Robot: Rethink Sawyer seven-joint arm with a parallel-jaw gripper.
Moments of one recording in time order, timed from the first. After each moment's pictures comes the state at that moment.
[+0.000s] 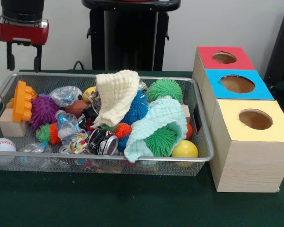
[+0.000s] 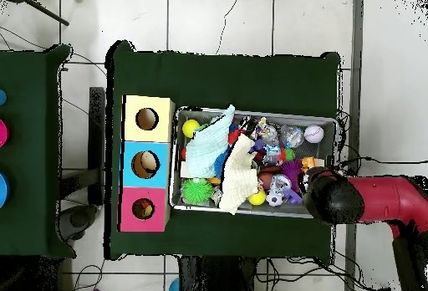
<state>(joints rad) -1.00 -0.83 0.58 1.79 -0.84 0.70 1.59</state>
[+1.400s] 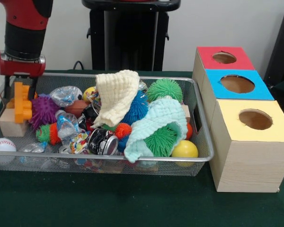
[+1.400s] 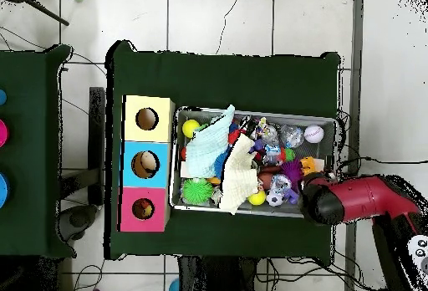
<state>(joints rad) -0.93 -0.64 0.47 1.71 -1.12 0.56 1.59</state>
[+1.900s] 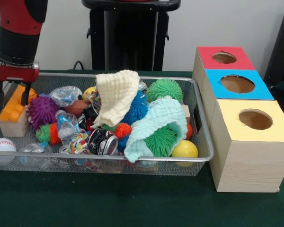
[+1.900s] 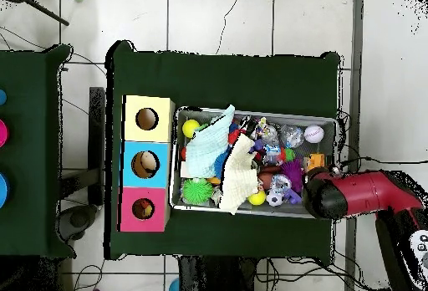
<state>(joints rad) -0.93 -0.61 0.47 1.66 -1.13 0.56 1.59</state>
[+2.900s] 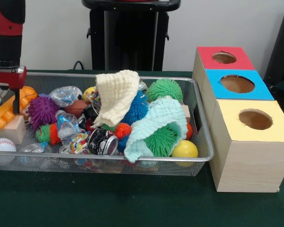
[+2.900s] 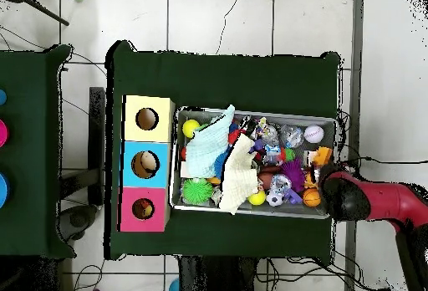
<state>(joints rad) -1.07 -0.55 0.51 1.64 -0.95 0.42 1.59</state>
